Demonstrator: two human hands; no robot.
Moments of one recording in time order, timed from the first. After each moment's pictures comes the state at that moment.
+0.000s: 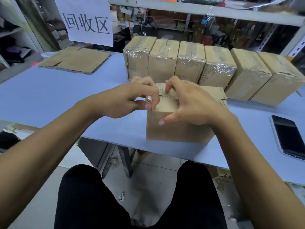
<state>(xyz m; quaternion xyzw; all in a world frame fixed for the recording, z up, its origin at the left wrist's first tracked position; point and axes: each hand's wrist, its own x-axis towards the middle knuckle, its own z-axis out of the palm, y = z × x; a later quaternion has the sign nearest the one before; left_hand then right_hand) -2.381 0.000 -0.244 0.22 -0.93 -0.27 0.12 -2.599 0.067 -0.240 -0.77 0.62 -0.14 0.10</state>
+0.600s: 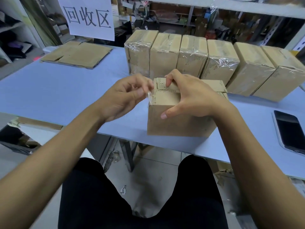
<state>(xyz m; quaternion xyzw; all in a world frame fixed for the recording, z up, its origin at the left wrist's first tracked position) -2.377 0.005 -0.284 0.13 -0.70 -0.62 0.33 -2.599 0.066 -0.238 -0.77 0.62 -0.14 0.12</state>
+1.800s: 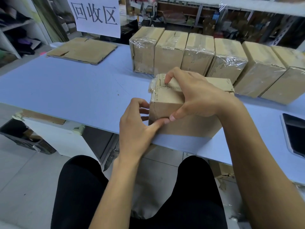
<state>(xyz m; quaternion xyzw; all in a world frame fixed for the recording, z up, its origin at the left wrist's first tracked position) -2.426 0.100 -0.331 0.52 -0.62 -0.30 0.50 -2.603 0.069 -0.236 -0.80 0.58 -0.11 0.12</state>
